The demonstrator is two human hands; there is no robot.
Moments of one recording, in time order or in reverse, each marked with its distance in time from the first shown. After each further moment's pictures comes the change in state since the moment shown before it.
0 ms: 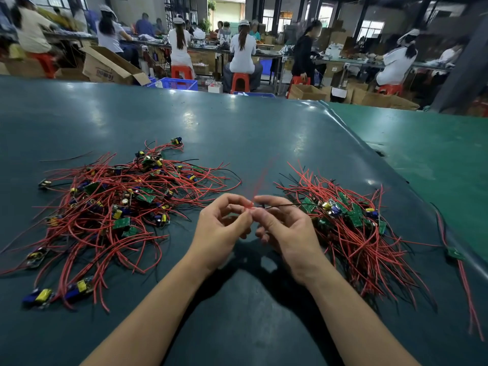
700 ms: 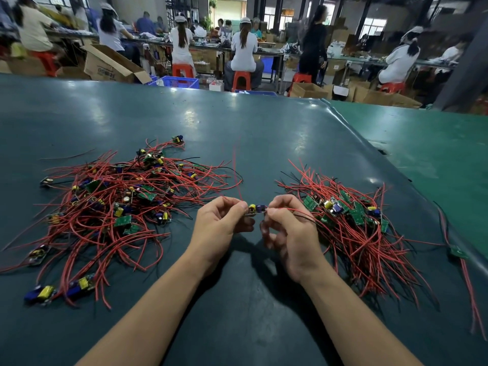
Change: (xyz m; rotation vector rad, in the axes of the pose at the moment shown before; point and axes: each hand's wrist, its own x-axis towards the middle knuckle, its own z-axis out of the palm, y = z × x) left_hand 0.003 0.003 0.004 -0.142 0.131 -0.203; right_hand -0.002 -0.003 0.004 0.186 0.087 0.062
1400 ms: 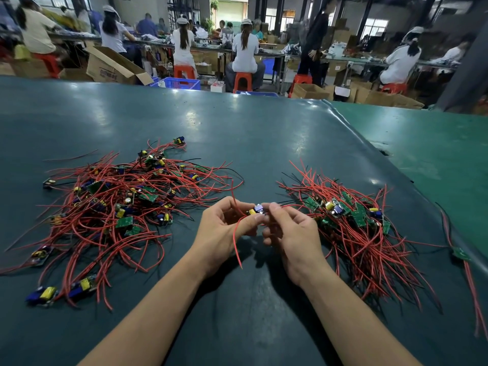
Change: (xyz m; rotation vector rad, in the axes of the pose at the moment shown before) left_hand -0.002 -0.002 -0.002 0.077 -0.121 0.067; right_hand 0.005 0.006 0.001 -0.069 0.149 0.067
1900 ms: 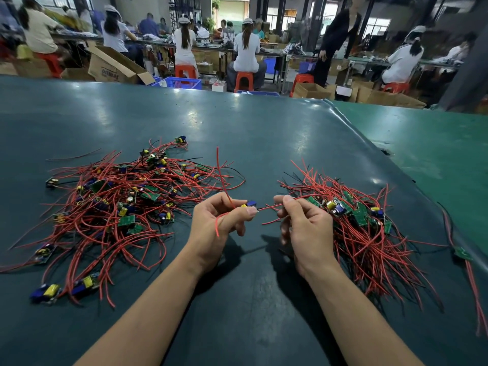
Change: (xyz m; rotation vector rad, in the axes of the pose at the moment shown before) left_hand 0.006 0.000 -0.007 -0.187 0.073 0.042; right_hand 0.005 -0.004 -0.008 -0.110 0.096 -0.216
